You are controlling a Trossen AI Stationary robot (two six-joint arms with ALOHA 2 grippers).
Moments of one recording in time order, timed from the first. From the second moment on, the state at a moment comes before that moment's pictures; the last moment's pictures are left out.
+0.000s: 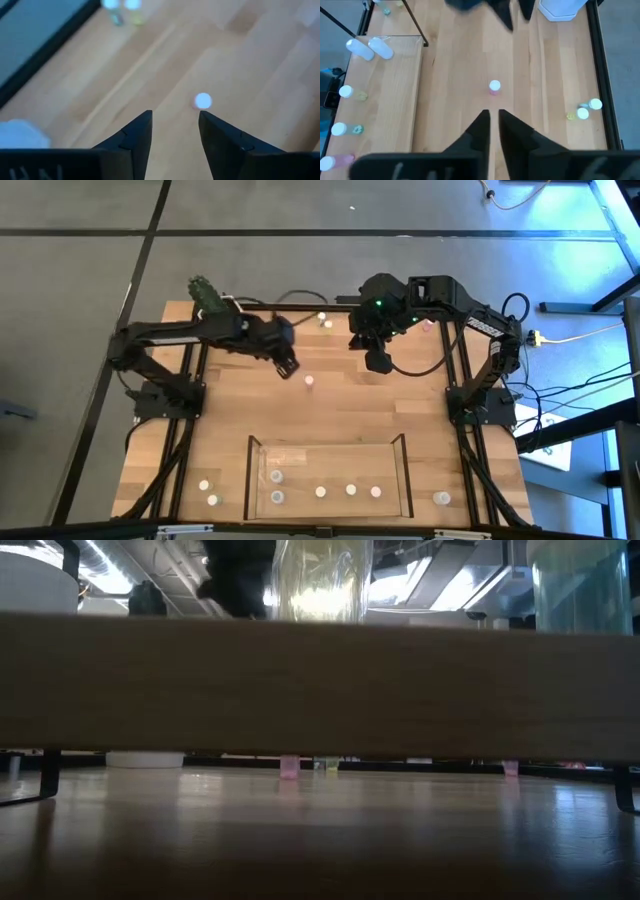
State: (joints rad) left arm 0.14 1.45 1.44 -1.06 -0.29 -0.53; right arm -0.16 1.73 2.19 -1.37 -0.16 -0.16
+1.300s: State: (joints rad) left arm 0.01 1.17 1.44 -1.17 -0.49 -0.63; right arm -0.13 2.18 2.19 -1.22 -0.10 -0.40
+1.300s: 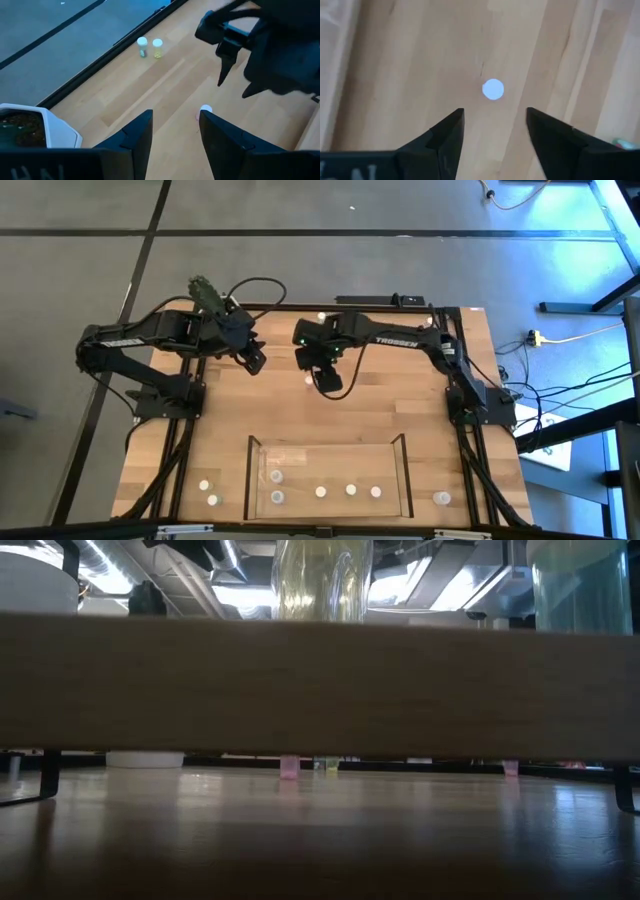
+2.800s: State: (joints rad) left arm 0.01 1.17 1.44 -1.17 -0.49 -0.63; right arm -0.13 2.39 2.19 -1.11 -0.09 -0.51
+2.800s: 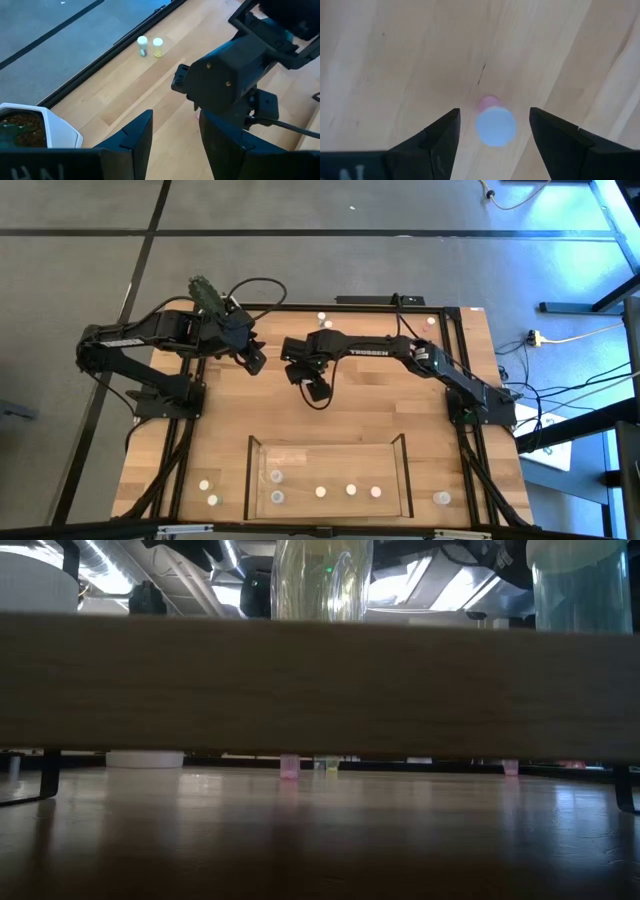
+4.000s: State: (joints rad) left arm 0.01 1.17 1.44 -1.18 -0.49 -0.63; right arm -0.13 2.43 2.19 -1.10 -0.07 -0.44
